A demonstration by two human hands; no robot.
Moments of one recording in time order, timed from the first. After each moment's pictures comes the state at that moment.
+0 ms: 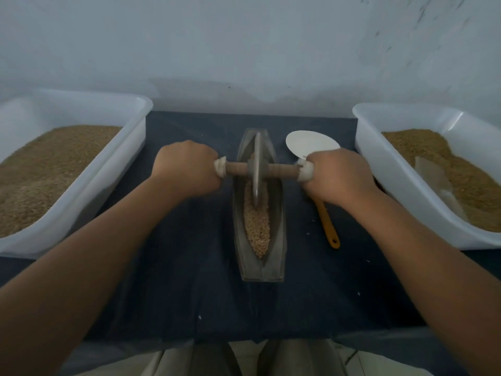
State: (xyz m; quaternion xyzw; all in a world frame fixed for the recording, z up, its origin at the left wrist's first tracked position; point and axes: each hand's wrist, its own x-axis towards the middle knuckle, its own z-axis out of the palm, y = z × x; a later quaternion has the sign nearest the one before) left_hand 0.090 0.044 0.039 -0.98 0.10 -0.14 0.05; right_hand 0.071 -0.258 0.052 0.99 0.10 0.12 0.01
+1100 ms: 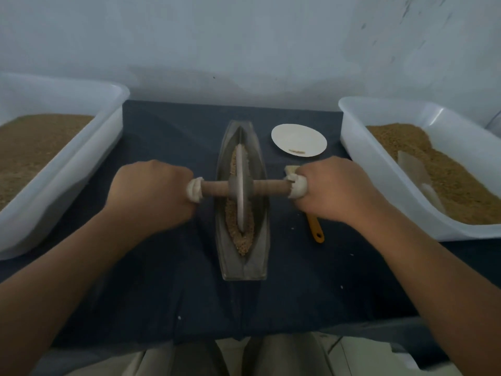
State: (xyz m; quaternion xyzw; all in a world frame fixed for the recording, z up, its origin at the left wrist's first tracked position) left_hand 0.026 0.060 0.020 -0.96 0.13 -0.24 0.04; right_hand 0.033 -0.274 0.051 0.98 0.16 0.11 0.02
